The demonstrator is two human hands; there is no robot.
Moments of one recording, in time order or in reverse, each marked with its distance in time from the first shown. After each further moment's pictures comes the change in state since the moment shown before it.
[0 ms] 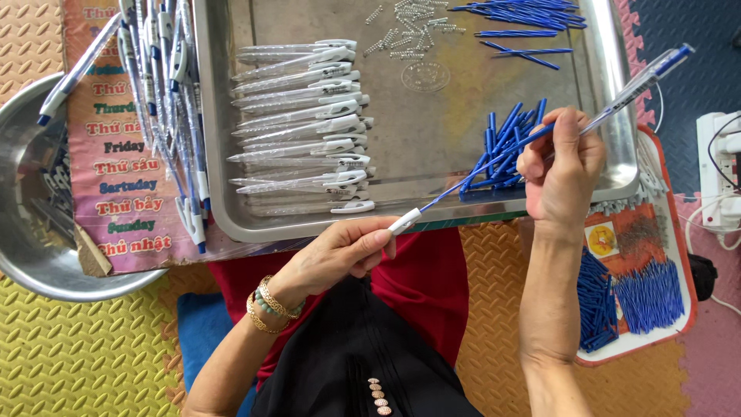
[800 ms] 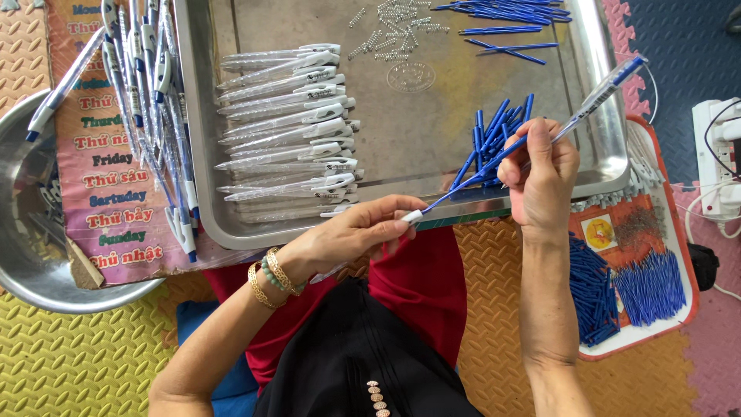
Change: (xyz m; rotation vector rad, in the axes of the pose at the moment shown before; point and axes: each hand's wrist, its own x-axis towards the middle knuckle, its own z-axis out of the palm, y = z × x) left_hand 0.047 0.006 -0.004 0.135 -0.160 -0.060; right_hand -0.013 0.015 -0.011 -0.005 -0.010 0.064
